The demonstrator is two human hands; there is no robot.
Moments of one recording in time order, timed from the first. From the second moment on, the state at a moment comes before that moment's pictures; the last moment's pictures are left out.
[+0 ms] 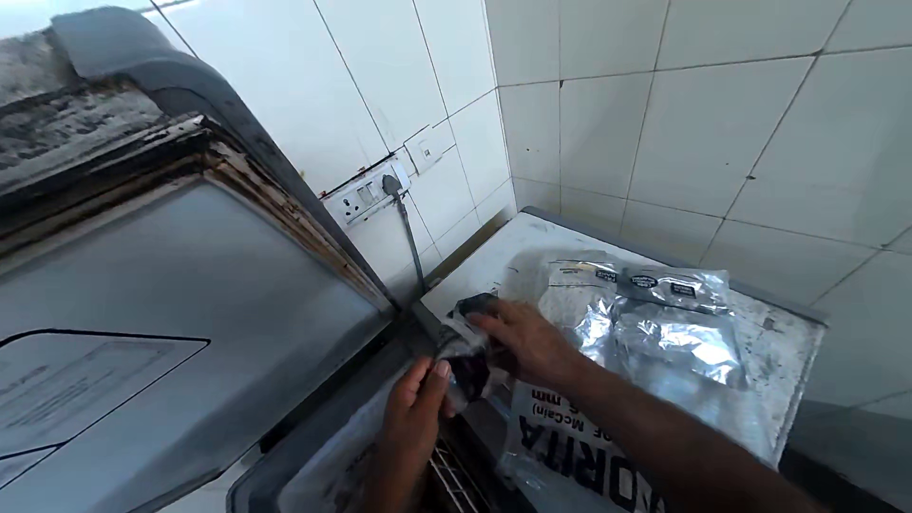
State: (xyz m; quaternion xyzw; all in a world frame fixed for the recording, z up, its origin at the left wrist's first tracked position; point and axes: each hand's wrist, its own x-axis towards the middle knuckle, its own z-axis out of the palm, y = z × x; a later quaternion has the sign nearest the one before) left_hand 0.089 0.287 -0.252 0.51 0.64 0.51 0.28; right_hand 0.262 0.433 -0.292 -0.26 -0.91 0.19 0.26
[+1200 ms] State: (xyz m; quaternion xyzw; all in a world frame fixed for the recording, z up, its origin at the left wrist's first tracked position) left_hand 0.136 0.050 -0.192 0.15 0.57 0.76 0.27; right_hand 0.260 0.142 -0.314 -0.11 -0.38 0.89 0.24
